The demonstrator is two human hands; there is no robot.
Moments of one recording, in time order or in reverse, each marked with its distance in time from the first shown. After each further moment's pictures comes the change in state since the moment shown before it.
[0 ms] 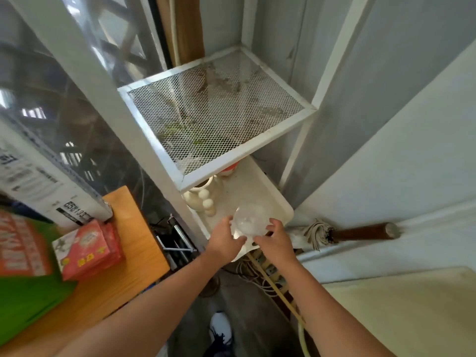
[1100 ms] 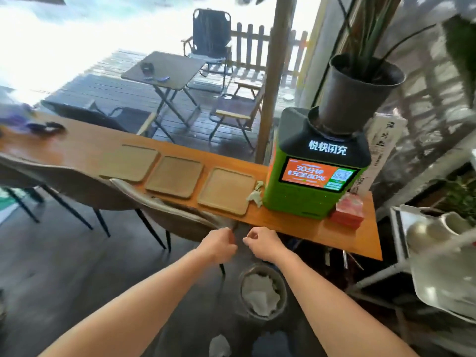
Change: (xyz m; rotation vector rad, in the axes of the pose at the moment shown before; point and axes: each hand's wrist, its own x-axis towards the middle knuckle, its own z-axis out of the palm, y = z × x) left_hand -0.499 -0.354 -0.276 -0.001 0.433 -0.496; right_hand -0.452 -0.064 0.422 -0.958 -0.799 -0.659
